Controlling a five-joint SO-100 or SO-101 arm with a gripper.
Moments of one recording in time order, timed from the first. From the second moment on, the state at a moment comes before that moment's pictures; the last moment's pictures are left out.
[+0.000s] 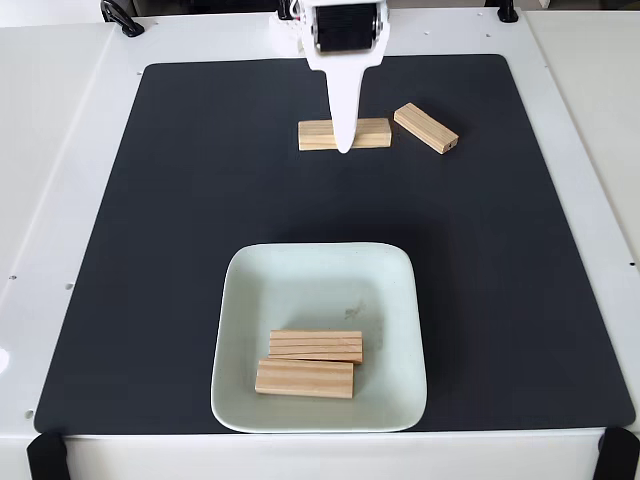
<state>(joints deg) -12.5 78.1 63.4 85.1 2.5</state>
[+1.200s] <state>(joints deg) -10.8 32.2 4.7 75.1 1.0</state>
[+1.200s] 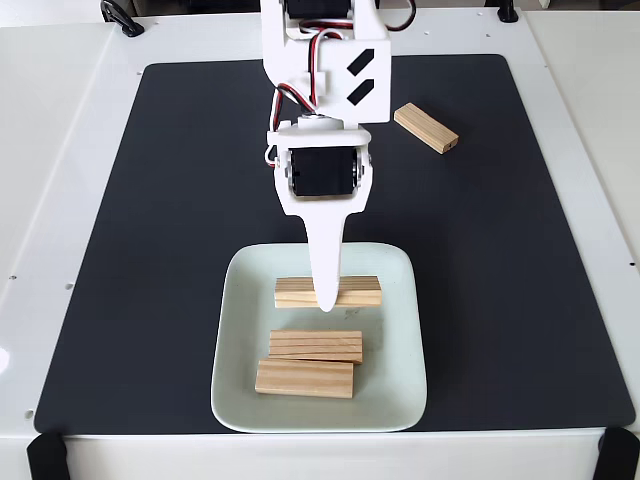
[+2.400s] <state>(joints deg) -8.0 28.0 2.8 71.5 1.0</state>
